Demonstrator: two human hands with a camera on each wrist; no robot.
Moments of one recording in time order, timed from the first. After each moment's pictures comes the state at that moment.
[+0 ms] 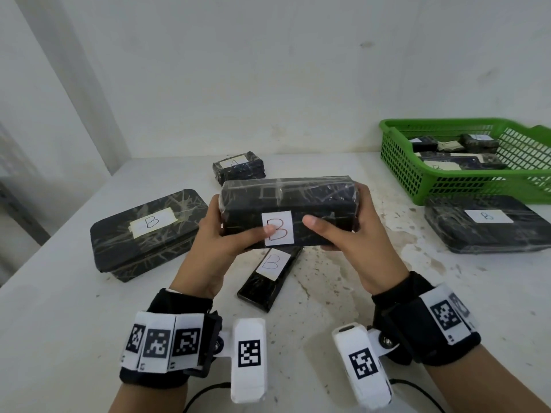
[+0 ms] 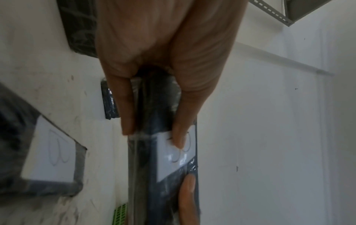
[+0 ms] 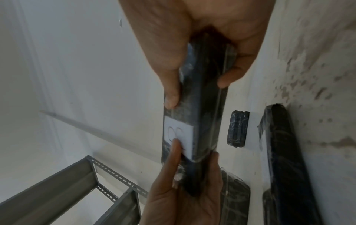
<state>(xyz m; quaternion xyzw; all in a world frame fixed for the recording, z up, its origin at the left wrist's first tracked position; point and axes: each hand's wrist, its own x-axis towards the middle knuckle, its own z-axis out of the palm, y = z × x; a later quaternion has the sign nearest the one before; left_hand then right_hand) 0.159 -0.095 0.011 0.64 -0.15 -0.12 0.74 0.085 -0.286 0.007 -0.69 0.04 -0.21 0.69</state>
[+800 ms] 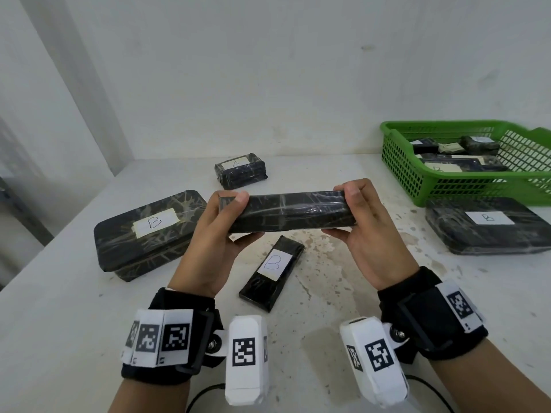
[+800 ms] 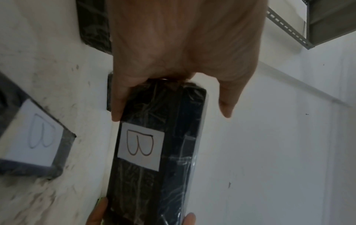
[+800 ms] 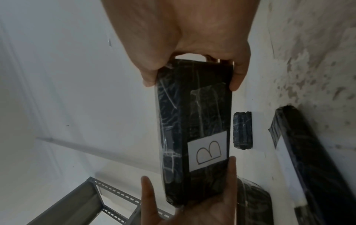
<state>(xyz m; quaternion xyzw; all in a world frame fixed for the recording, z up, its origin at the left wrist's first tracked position) 0.154 -0.092 0.022 0.55 -0.15 -0.13 0.81 0.085 -0.290 0.018 -0.64 0.01 -0.20 0.74</state>
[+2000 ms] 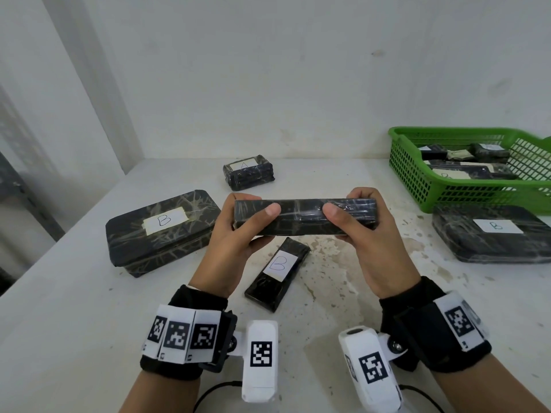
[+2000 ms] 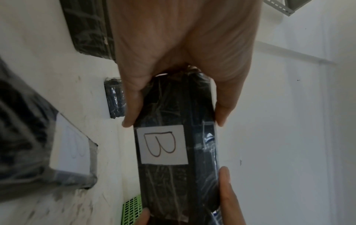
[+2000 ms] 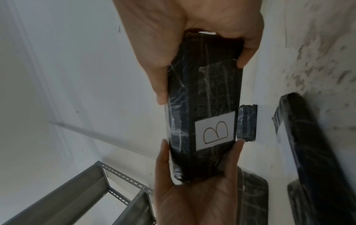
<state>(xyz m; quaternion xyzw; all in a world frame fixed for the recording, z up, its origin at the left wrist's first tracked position) 0.149 -0.101 0.017 0.58 -0.17 -0.11 0.79 0.087 -0.287 0.010 -0.65 0.02 -0.24 0.72</state>
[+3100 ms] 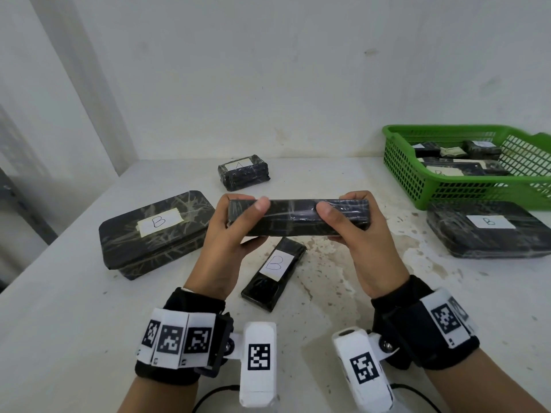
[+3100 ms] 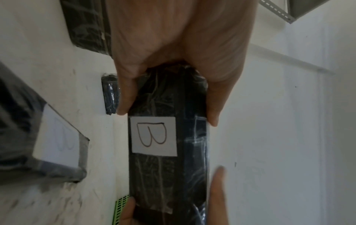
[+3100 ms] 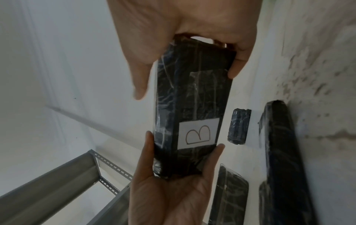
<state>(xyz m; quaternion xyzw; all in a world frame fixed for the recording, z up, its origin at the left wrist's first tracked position) 0.143 -0.102 0.023 0.59 -0.16 -0.10 0.78 0.086 -0.280 0.009 -0.64 0.05 -0.25 0.73</state>
